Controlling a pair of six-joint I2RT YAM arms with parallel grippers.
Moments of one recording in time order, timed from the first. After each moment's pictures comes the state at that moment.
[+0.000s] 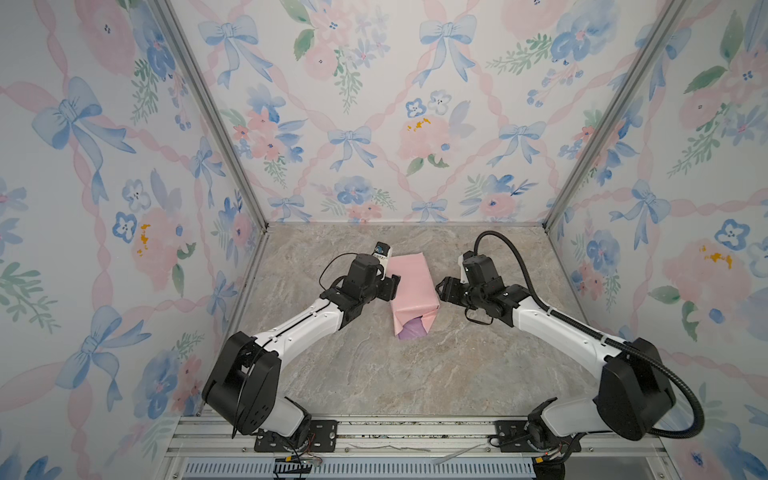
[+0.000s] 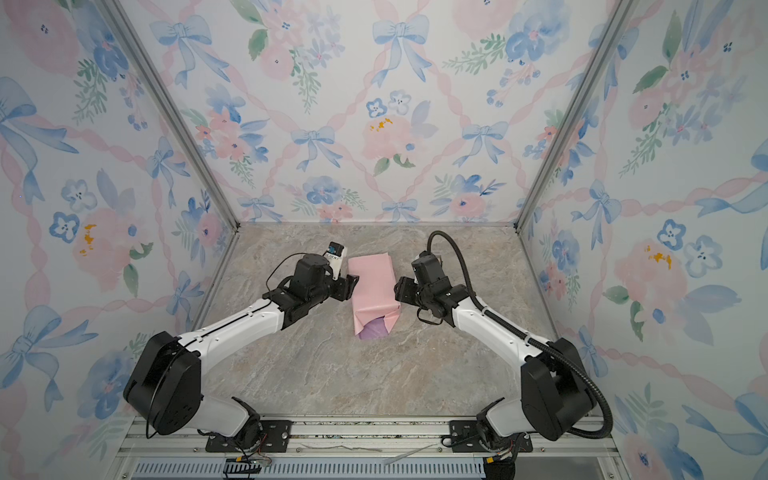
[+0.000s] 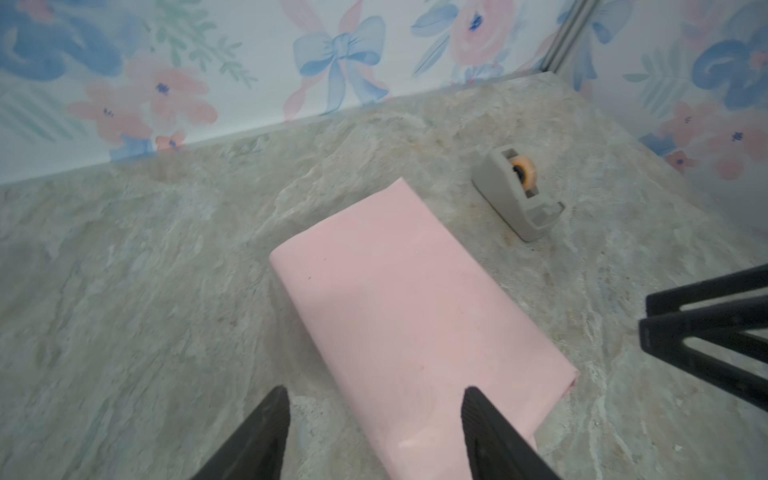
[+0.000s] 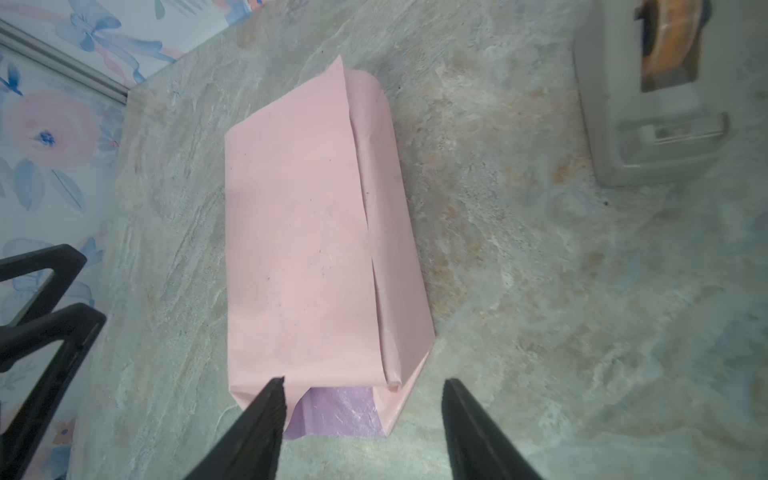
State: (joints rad) left arm -0.53 1.47 0.95 -0.05 -0.02 -0.18; right arm 0.54 1.49 1.05 -0.36 -0.04 0.64
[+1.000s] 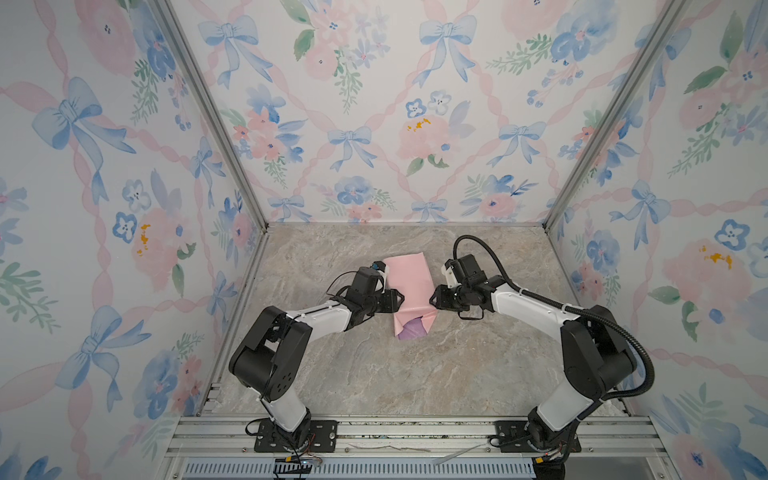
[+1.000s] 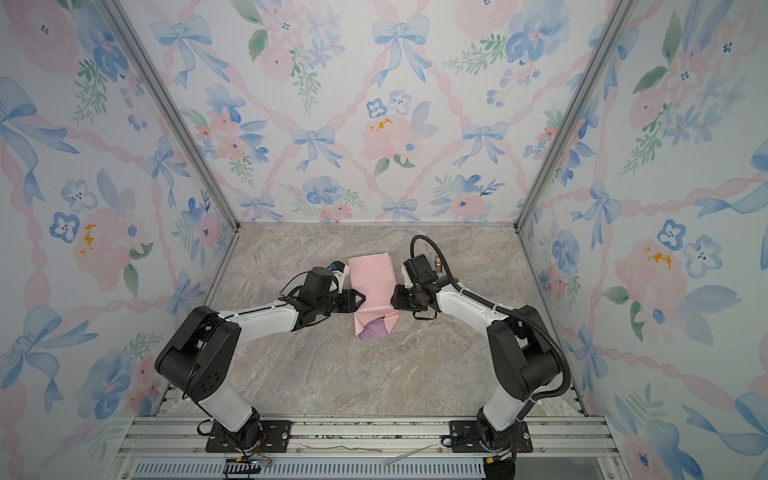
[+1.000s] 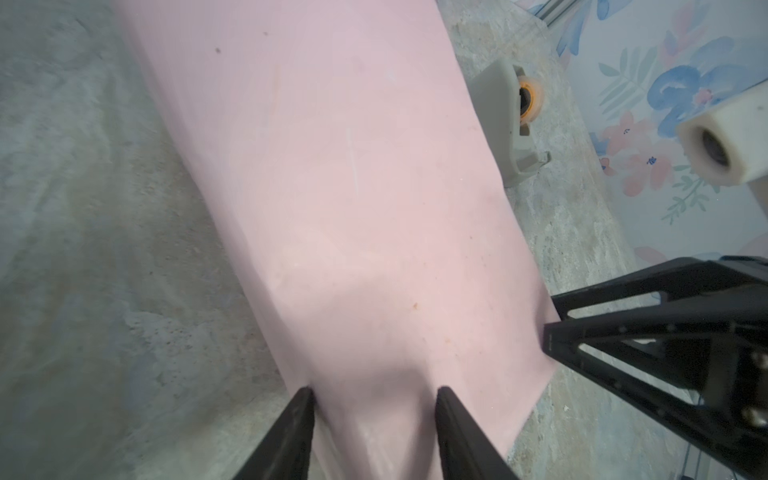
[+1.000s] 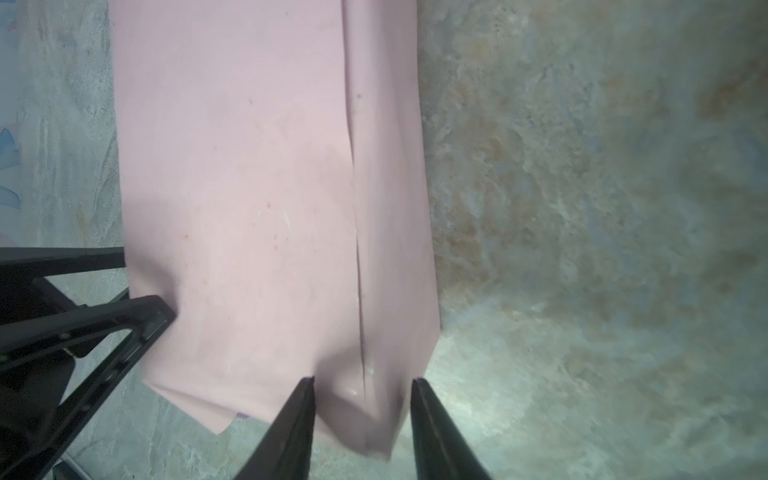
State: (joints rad) left arm -0.53 1.68 0.86 0.13 0.27 -0.48; right arm 0.52 1.66 1.08 -0.43 -0.20 0.53
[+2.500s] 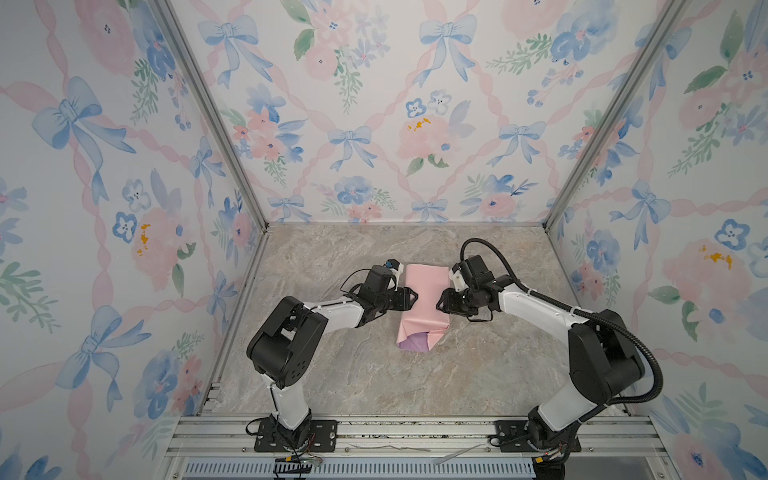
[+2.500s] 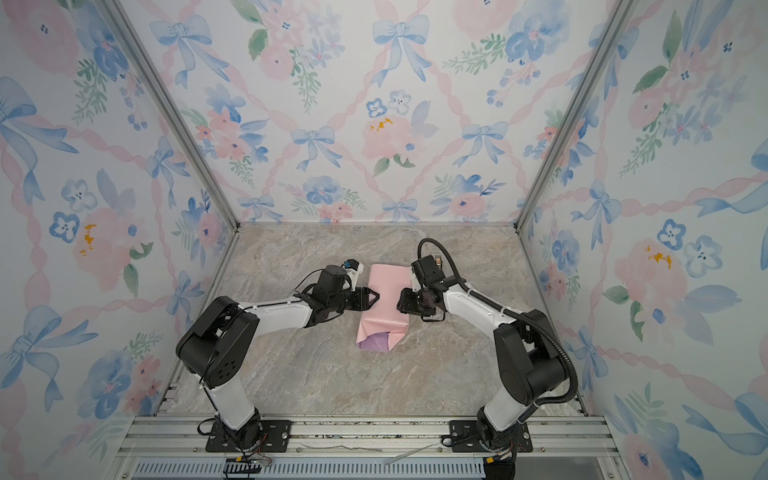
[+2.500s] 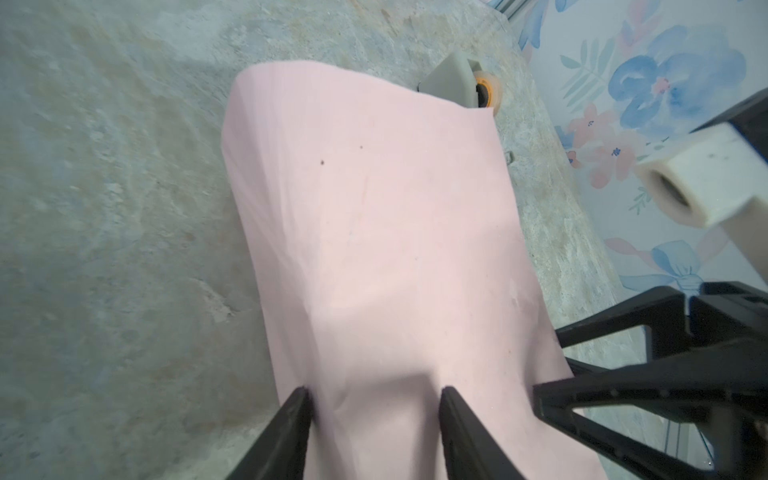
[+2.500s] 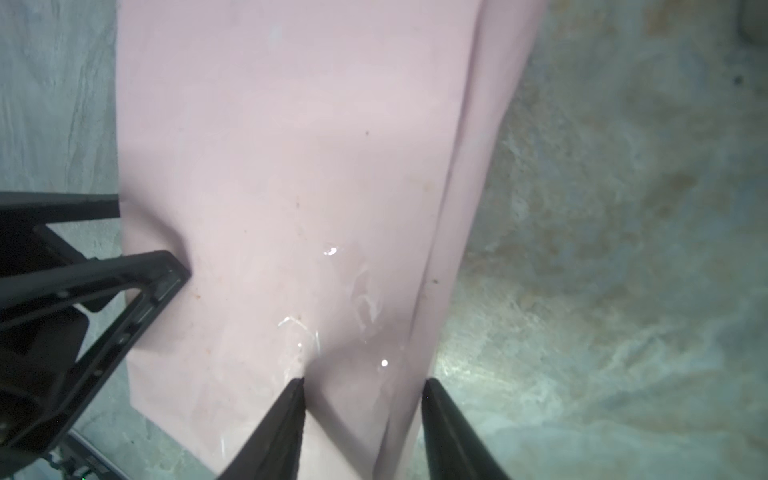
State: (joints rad) left arm -0.58 1.78 0.93 0.21 0.29 -0.50; right arm 0.47 1.62 1.07 -0.54 -0.23 0.51
